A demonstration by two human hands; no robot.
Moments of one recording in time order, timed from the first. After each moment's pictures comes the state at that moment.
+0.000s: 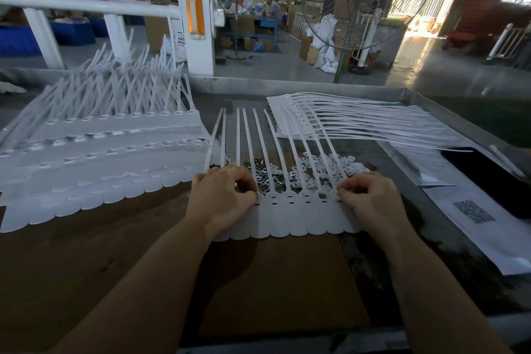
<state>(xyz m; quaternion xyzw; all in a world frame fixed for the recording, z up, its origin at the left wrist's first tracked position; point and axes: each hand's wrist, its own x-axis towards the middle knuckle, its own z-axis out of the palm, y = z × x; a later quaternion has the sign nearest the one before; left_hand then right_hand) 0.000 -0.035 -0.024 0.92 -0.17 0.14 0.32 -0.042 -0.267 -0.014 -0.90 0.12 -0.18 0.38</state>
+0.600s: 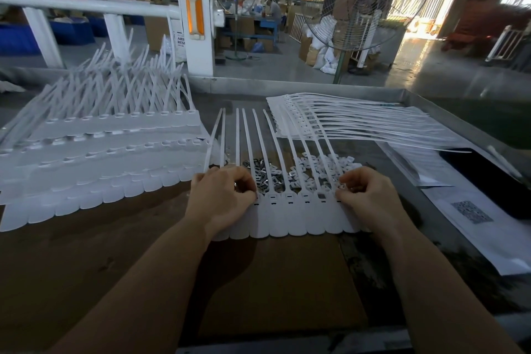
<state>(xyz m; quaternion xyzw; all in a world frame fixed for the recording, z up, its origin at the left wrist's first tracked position) 0.000 -0.034 -0.023 0.92 -0.17 0.14 0.31 -0.037 -0.268 -0.014 -0.88 0.13 -0.15 0.42</state>
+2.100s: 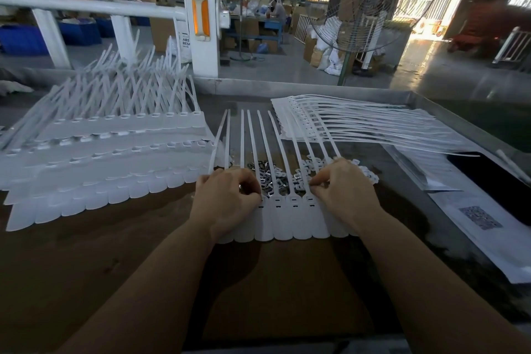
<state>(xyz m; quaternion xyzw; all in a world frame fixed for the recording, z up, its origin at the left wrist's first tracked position) 0.005 -0.032 -0.029 0.92 -0.17 0.13 0.31 -0.017 -0.229 -0.001 -0.97 0.00 -0.17 0.18</state>
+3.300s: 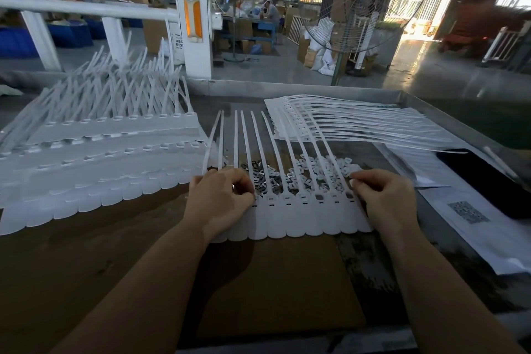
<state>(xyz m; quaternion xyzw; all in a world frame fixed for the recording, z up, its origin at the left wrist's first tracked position) -0.002 -0.034 -0.021 0.92 -0.16 0.14 0.32 -0.039 -0.282 -0.019 -0.84 0.14 -0.28 0.44</state>
